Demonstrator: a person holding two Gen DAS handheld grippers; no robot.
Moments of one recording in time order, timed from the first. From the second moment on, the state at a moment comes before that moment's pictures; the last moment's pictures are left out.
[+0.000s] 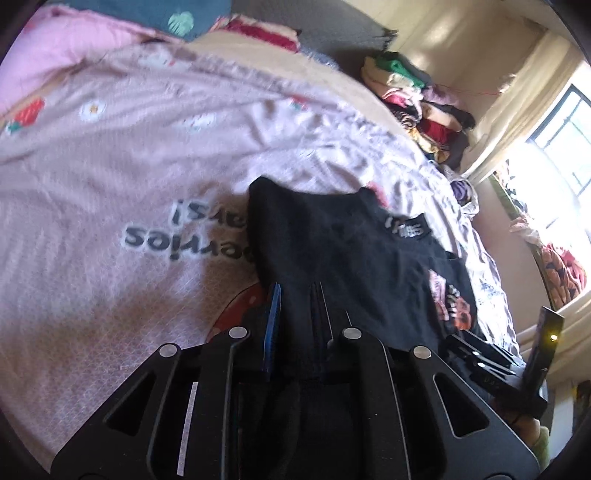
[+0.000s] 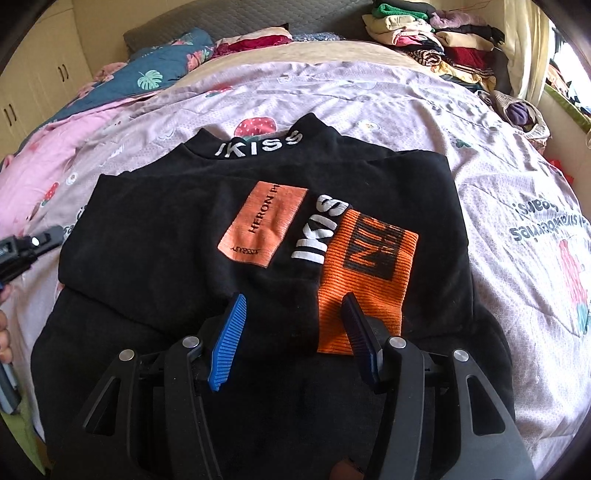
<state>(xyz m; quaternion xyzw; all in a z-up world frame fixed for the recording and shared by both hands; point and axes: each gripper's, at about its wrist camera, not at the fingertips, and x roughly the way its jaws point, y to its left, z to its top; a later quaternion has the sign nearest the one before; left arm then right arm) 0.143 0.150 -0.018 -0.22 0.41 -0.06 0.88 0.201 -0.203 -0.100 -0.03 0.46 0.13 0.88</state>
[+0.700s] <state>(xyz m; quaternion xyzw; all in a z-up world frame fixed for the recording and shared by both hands) 0.156 0.102 -0.046 -0.19 0.47 -0.10 0.86 0.179 -0.219 -0.092 0.02 0.45 0.11 0.89</state>
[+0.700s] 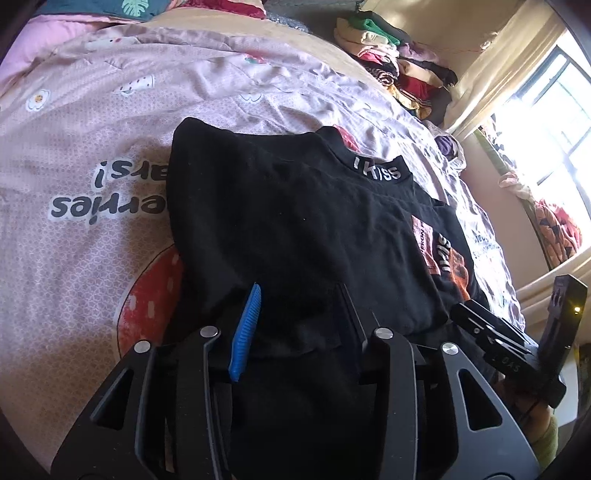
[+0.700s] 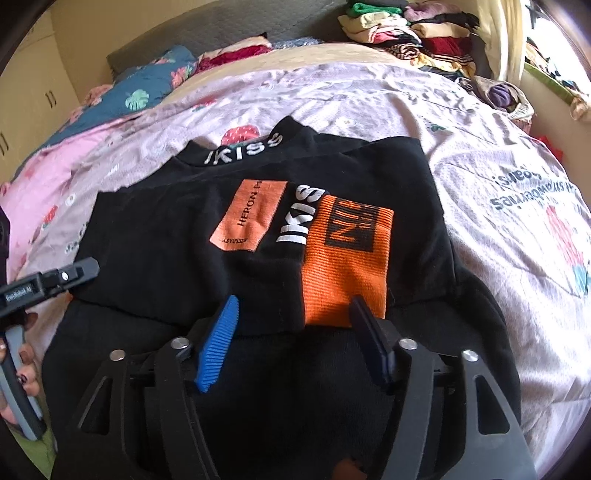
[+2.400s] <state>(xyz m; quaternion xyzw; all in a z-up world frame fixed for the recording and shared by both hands) 0.123 0.088 0.012 -0.17 0.43 -0.10 0.88 0.120 -0.224 -0.019 0.06 0.37 0.13 0.92</state>
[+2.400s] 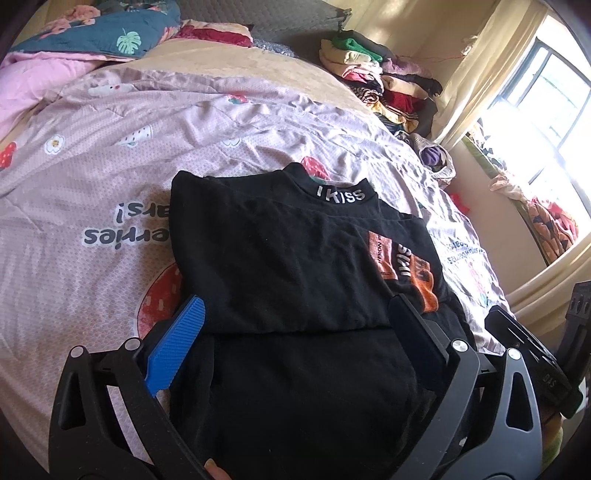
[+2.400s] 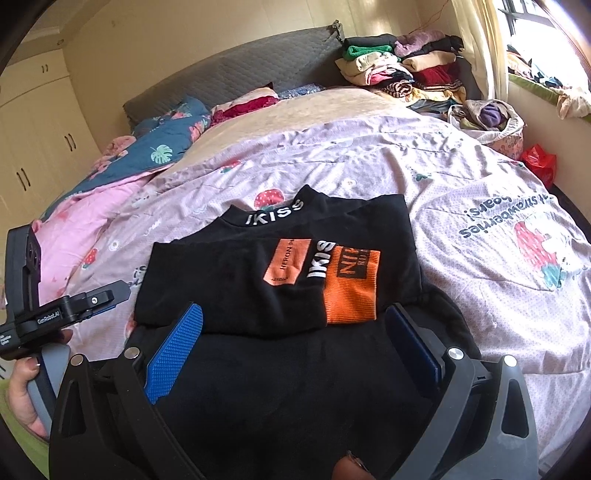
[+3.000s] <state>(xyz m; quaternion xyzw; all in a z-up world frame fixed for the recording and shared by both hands) 0.092 0.095 0.033 -0.16 0.41 -0.11 0.89 0.079 -0.234 0.004 0.05 0.35 0.15 0.92</state>
